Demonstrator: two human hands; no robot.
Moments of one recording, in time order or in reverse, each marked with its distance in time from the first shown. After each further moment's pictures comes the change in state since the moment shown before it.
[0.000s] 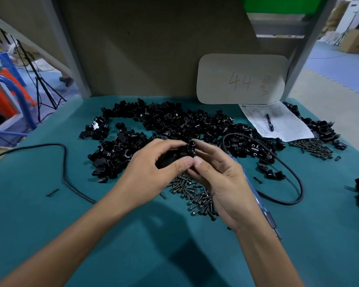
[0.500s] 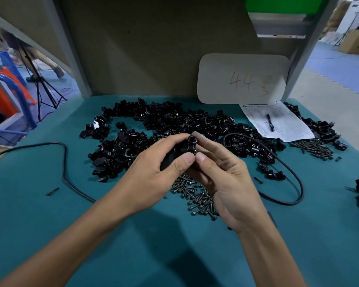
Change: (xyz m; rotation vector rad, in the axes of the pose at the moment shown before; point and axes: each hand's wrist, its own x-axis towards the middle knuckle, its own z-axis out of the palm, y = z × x) left_hand -0.006 0.010 -0.001 -0.052 -0.092 0.049; right_hand -0.004 -0.014 0.009 0.111 -0.033 -0.027
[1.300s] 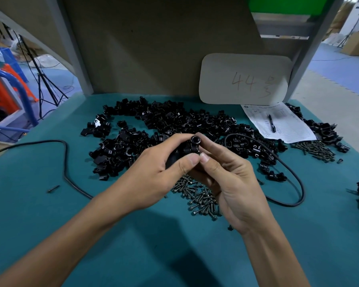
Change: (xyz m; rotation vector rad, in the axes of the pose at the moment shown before) left_hand 0.003 0.003 -0.003 -0.047 -0.073 0.059; right_hand -0.004 -0.006 0.000 -0.024 -0.011 0.002
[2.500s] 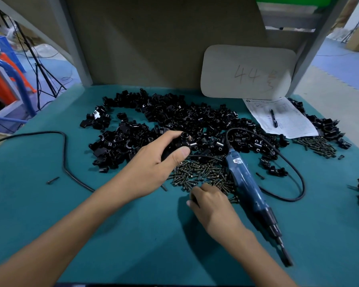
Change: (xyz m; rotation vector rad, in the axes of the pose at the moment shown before) left_hand -0.001 -0.028 0.000 0.130 0.022 -0.193; right_hand -0.009 0.095 -0.057 -1.726 -0.265 0.175
